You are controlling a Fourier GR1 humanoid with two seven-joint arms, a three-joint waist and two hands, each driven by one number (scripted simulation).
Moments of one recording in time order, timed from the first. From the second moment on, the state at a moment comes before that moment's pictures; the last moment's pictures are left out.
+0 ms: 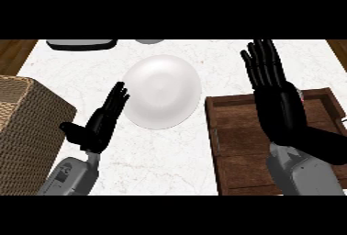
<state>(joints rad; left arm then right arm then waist) -0.25 0.25 -0.32 -1.29 0.40 0.13 -0.19 -0.36 -0.19 0.23 -1.72 -0.26 -0.23 -0.09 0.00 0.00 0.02</state>
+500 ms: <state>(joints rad) -0.19 0.39 -0.27 -1.26 0.32 0.18 -0.18 -0.45 -0.37 0.13 -1.45 -0.02 -0.48 0.23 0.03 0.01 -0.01</state>
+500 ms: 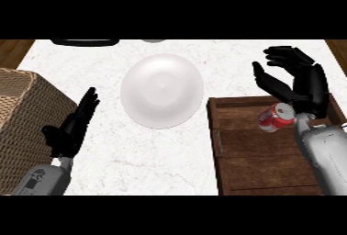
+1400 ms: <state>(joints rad) -0.06 0.44 -0.20 -1.30 0.31 0.16 -0.19 -0.45 -0.38 0.31 -1.65 0.76 -0.54 0.93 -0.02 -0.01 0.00</state>
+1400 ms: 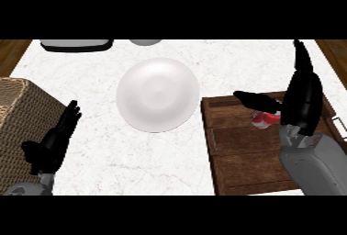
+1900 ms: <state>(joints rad) -0.07 0.44 -0.19 -1.30 0.30 0.15 -0.19 -0.46 -0.45 0.32 -1.79 0.65 -0.13 1.16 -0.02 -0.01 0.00</state>
